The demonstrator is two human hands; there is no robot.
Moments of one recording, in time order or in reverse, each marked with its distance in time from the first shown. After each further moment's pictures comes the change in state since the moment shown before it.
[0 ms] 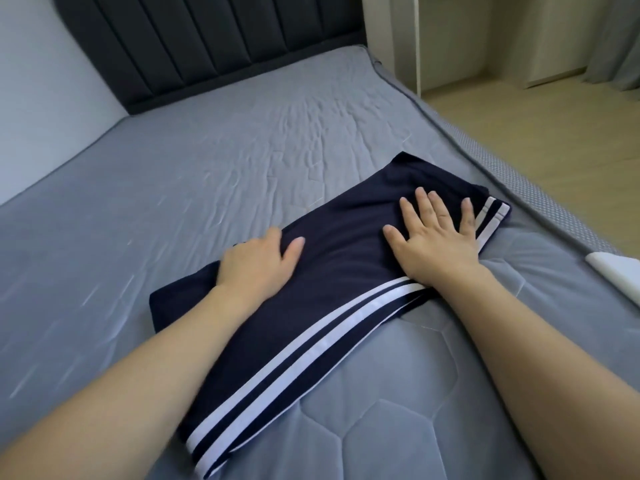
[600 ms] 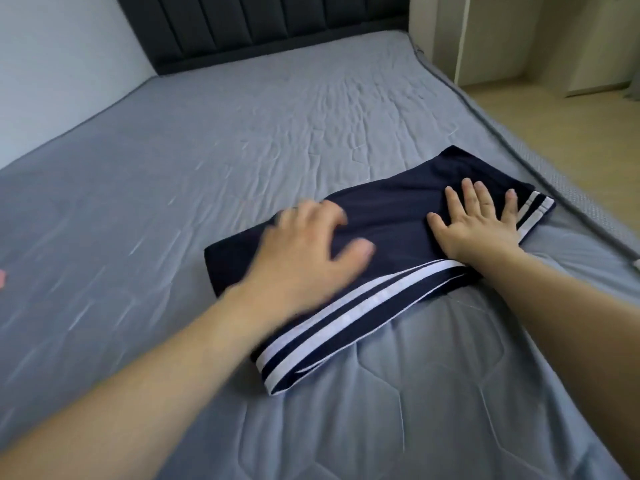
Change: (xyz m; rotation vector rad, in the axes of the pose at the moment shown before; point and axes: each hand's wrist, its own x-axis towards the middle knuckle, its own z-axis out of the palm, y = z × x) left_hand -0.080 0.006 -0.075 -0.410 0.129 0.119; right_hand 0.009 -0.007 -0.004 -0.161 -0.097 0.043
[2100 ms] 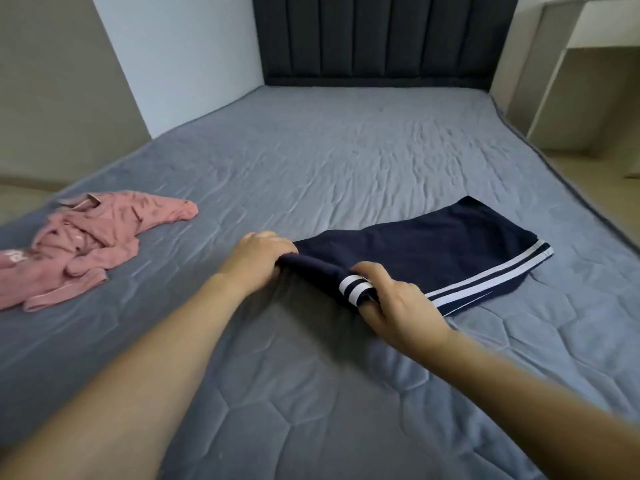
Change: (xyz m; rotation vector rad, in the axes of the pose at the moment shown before) left_hand -0.198 -0.212 -0.144 0.165 -0.105 -0.090; right_hand -0.319 -0.226 -0.081 0.542 0.127 -0.864
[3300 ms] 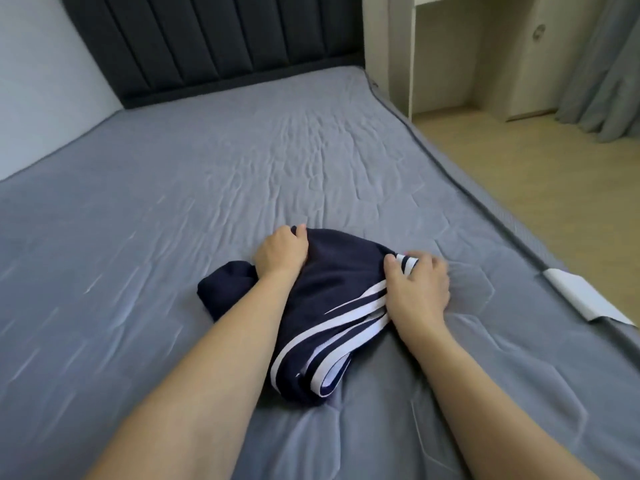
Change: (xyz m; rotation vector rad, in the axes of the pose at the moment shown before) left_hand 0.304 0.257 0.187 -0.224 -0.078 -0.495; right_hand -0.013 0.308 -0.065 0.273 0.594 1.074
